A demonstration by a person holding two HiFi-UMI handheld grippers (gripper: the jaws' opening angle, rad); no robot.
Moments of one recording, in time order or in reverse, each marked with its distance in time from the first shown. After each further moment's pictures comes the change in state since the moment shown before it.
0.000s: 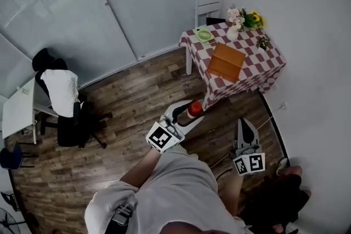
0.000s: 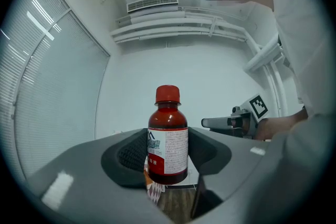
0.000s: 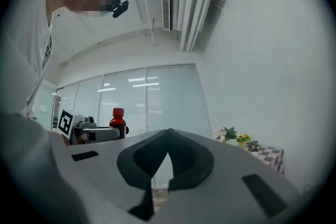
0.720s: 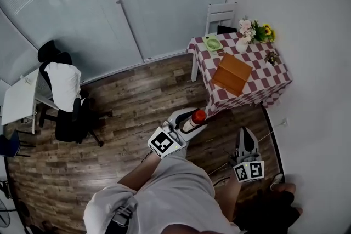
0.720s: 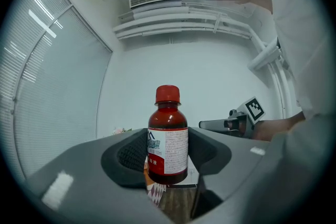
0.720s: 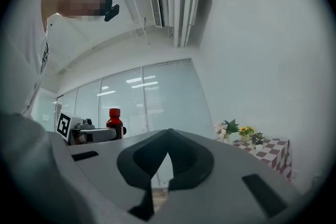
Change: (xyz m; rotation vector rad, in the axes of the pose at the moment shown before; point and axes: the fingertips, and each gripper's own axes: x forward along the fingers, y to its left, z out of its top) left arm 0.029 0.020 -0.016 -0.008 -0.003 0.016; right arm 0.032 -0.040 -0.020 0.075 0.023 0.032
